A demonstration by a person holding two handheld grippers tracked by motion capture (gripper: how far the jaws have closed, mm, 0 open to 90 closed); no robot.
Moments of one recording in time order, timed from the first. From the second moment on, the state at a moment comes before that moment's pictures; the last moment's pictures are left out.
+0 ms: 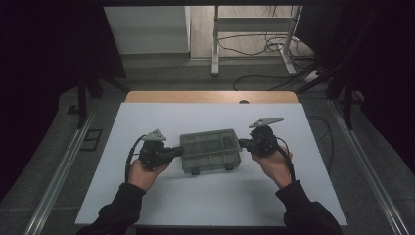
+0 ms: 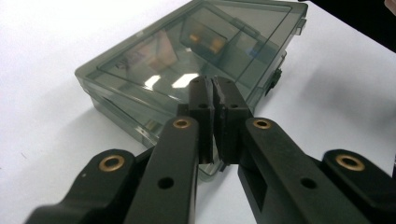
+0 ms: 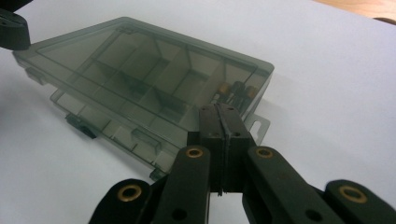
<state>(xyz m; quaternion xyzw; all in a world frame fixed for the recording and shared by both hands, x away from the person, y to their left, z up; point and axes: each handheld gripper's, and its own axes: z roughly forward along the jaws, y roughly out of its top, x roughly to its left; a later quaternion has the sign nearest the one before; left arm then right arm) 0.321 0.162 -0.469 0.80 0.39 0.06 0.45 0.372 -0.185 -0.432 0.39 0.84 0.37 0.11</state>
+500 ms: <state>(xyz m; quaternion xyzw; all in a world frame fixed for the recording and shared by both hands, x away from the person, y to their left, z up) 0.310 0.155 -0.483 0.81 0.39 0.05 0.43 0.361 -0.185 -0.454 0.38 0.85 0.35 0.11</state>
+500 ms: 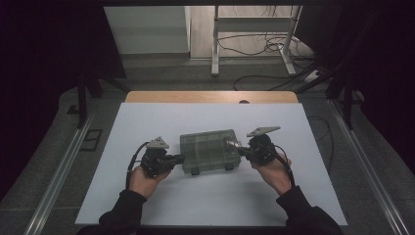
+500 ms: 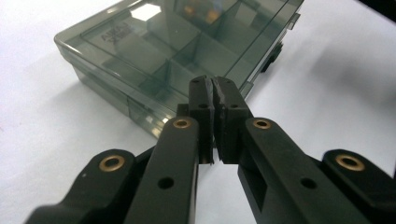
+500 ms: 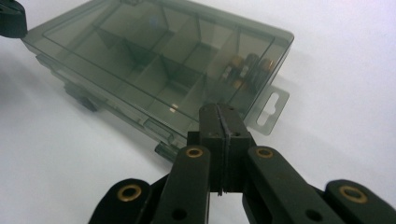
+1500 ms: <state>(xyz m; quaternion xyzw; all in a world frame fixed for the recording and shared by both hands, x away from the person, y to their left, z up) 0.300 0.130 -0.509 0.85 0.38 0.03 0.36 0.360 -0.177 -0.473 0.37 0.87 0.32 0.11</state>
